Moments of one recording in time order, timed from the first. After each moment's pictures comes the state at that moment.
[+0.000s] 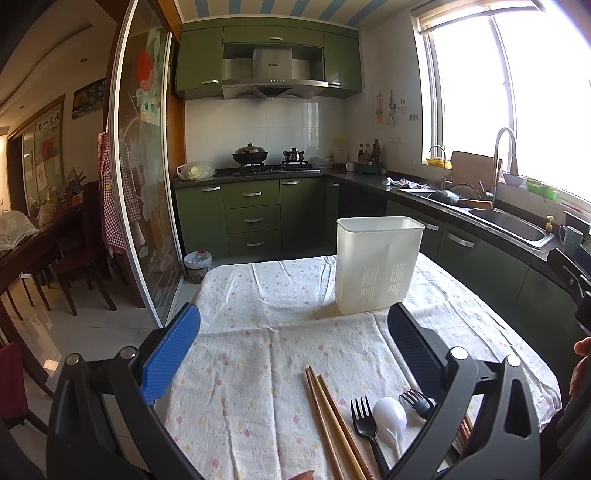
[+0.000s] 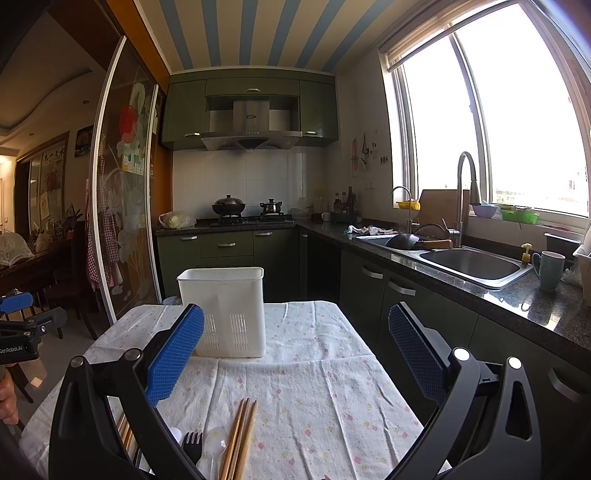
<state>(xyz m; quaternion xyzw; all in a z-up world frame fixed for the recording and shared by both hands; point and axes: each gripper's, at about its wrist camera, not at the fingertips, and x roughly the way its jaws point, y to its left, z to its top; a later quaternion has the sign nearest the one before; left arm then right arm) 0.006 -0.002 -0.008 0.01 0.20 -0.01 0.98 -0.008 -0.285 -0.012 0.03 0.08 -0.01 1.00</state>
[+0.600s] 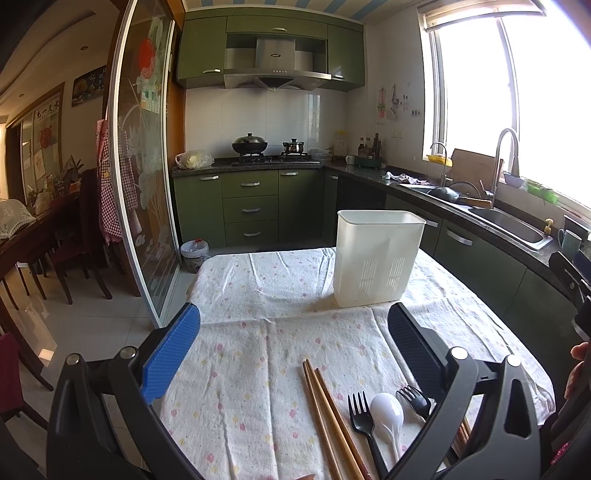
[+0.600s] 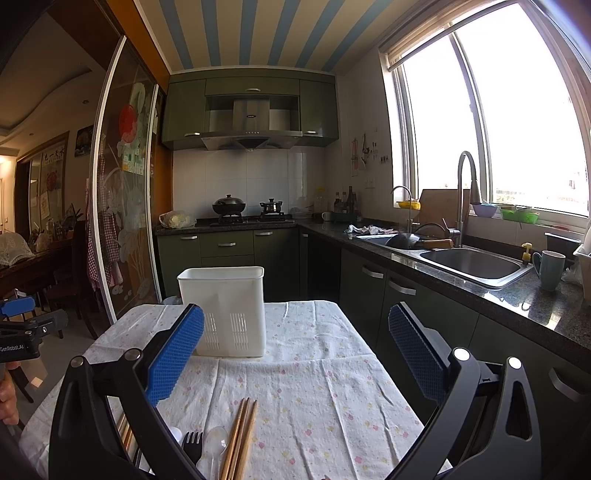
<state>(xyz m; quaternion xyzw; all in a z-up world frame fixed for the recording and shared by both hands) 0.013 0.004 -0.013 0.00 0.22 -0.01 0.98 -0.008 -0.286 -0.011 0.04 0.09 -0.01 1.00</state>
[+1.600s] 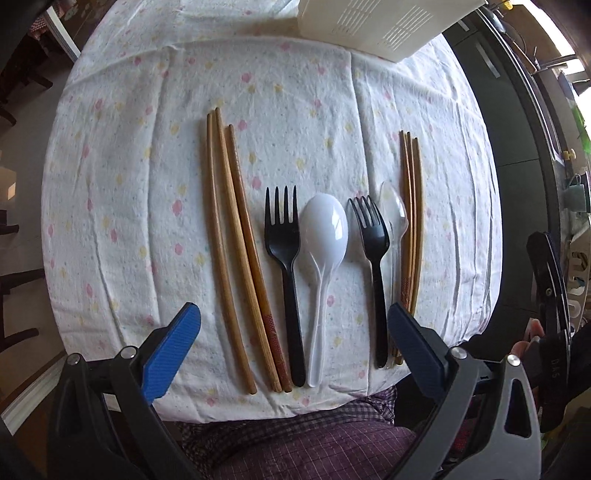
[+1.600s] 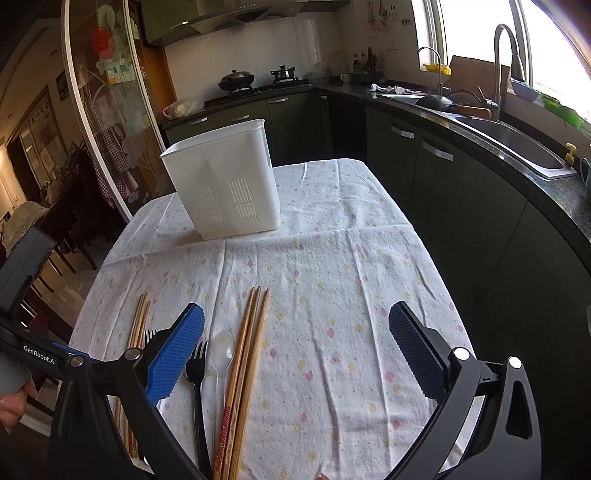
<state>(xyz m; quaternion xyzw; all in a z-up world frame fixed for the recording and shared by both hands) 0.103 -0.060 -0.125 -0.09 0.71 -0.08 0.69 0.073 -0.299 -0.076 0.09 0.37 0.05 0.92</state>
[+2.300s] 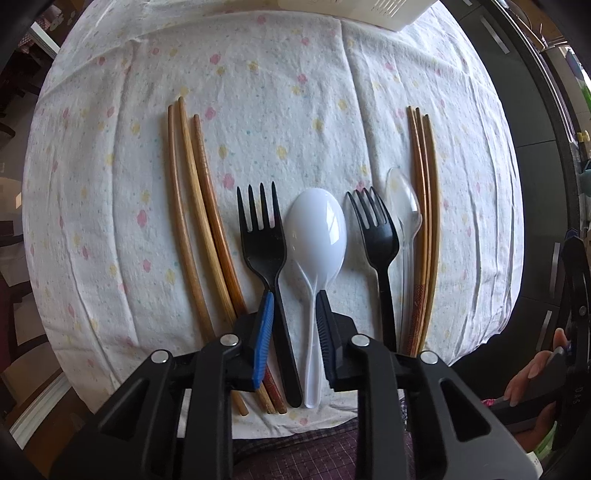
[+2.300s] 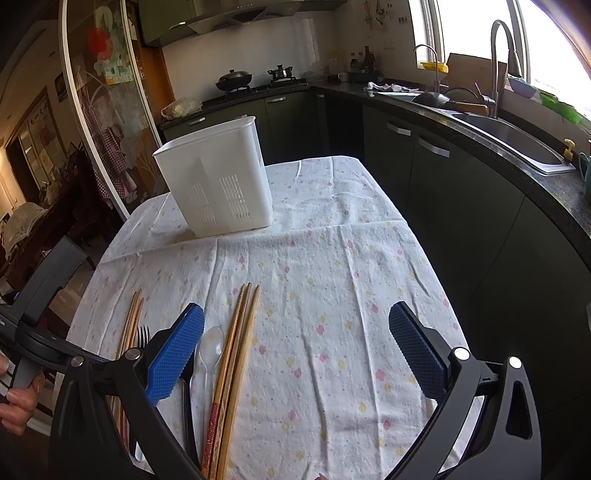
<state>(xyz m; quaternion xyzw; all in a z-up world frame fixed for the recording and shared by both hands) 0.117 -0.084 -0.150 -0.05 0.73 -0.07 0.67 0.073 -0.310 -0.077 0.09 0.37 0.05 0.92</state>
